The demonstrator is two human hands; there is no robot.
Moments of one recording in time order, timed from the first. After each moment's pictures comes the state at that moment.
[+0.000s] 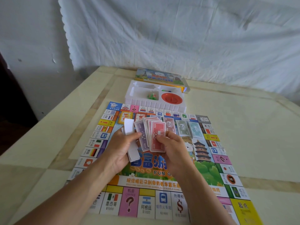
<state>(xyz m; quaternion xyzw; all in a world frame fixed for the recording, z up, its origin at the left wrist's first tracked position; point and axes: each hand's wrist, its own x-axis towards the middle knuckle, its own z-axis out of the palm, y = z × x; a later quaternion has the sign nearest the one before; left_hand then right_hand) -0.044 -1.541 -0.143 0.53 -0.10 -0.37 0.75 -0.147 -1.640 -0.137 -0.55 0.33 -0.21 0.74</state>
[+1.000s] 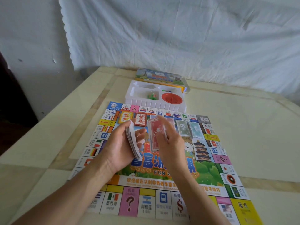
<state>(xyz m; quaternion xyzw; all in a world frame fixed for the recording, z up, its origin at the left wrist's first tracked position) -0.037 -1.537 -0.143 0.37 -0.04 -0.48 0.79 -0.144 -1.634 -0.142 -0.79 0.27 -0.32 0.45</state>
